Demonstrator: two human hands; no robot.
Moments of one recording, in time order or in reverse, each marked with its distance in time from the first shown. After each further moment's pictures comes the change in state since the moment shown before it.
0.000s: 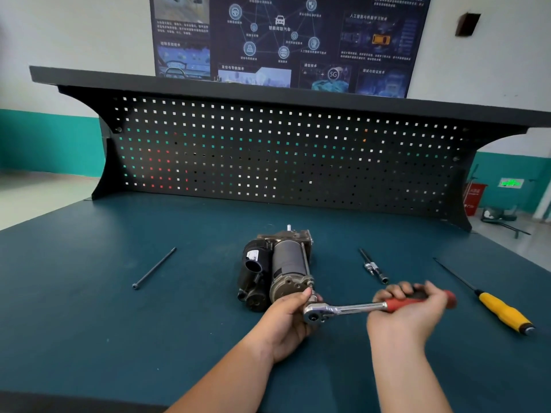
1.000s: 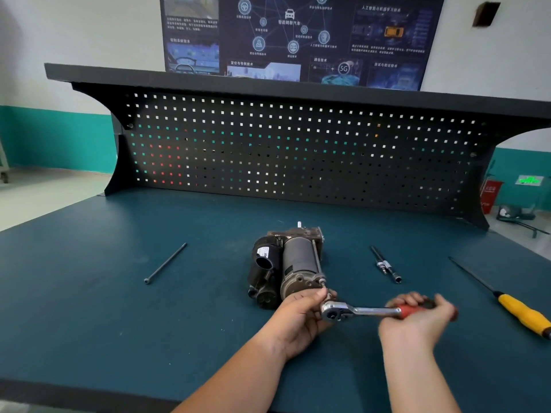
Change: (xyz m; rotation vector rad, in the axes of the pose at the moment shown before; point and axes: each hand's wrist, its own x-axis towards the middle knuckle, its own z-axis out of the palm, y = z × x) left_hand 0.001 -0.001 -0.001 0.100 -0.018 0.045; right_hand 0.025 0.010 -0.018 -0.012 0.094 0.042
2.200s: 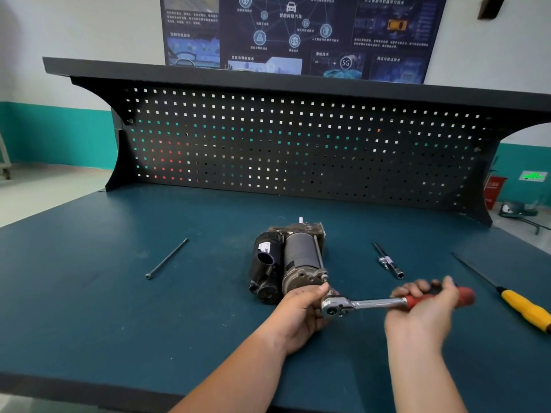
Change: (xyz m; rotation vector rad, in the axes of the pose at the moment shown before) left_hand -0.007 0.004 0.004 0.079 0.002 0.000; right_hand -0.015 -0.003 0.008 -0.084 -0.089 -0.139
